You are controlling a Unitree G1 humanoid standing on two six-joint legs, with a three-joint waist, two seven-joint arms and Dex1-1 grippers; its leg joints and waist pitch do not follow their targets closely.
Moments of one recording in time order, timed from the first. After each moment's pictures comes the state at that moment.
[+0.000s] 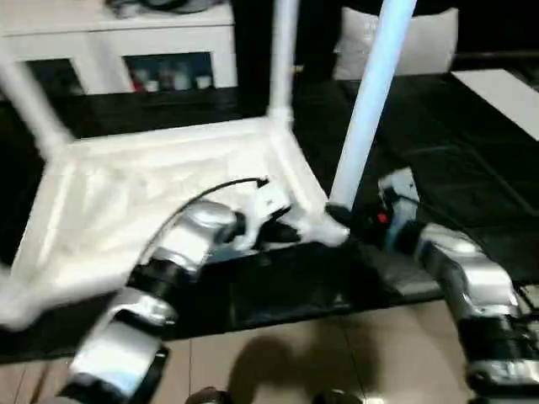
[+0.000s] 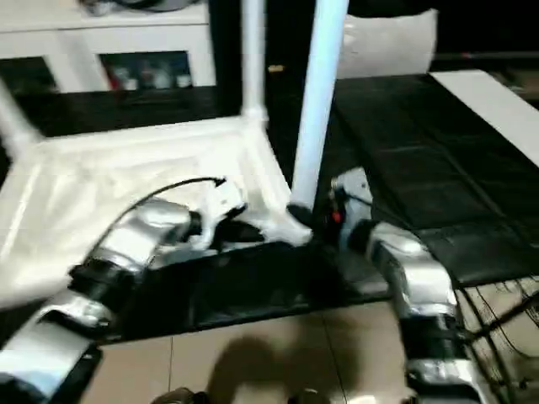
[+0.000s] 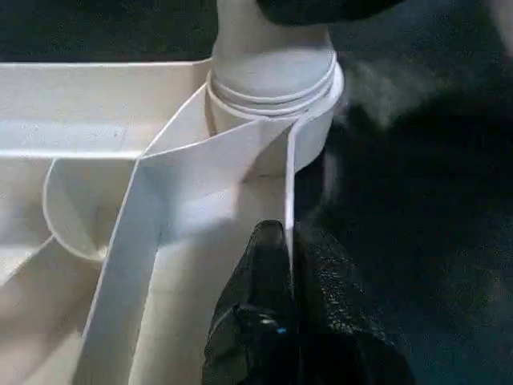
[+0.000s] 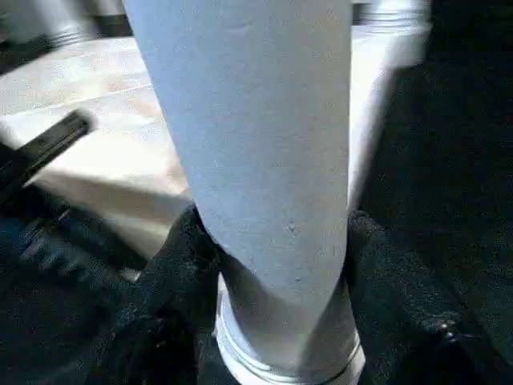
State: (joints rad) left arm -0.73 0.14 -0.28 0.66 0.07 0.28 -0.94; right arm -0.42 -0.26 -0.06 0.25 0.22 0.47 0.67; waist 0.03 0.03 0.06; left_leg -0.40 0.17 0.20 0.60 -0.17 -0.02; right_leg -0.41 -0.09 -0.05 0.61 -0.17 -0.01
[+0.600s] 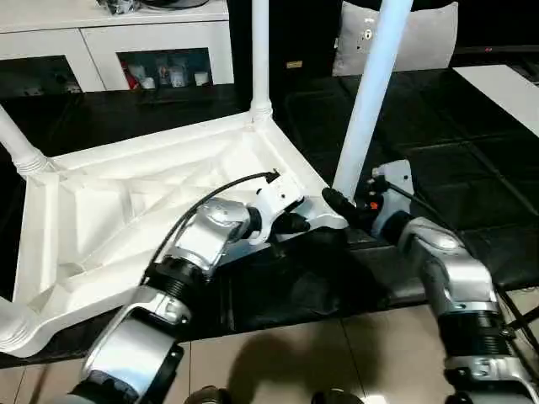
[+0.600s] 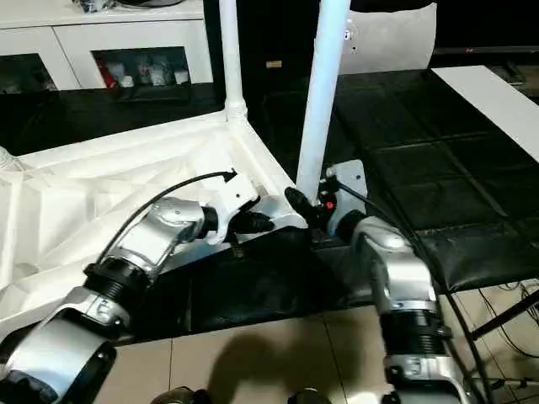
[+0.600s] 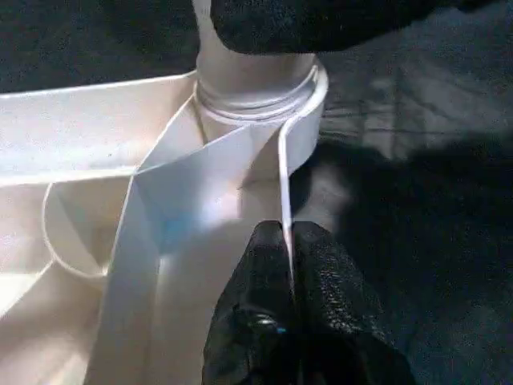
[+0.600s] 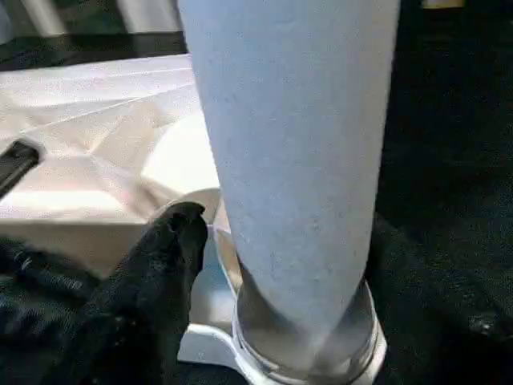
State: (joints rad) left arm -0.74 0.14 -0.29 0.67 0.08 0.22 -0.91; right arm -0.42 -0.26 -0.06 0.25 0.20 0.40 0.65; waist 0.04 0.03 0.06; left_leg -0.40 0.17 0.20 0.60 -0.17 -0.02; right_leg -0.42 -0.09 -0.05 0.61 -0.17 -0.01
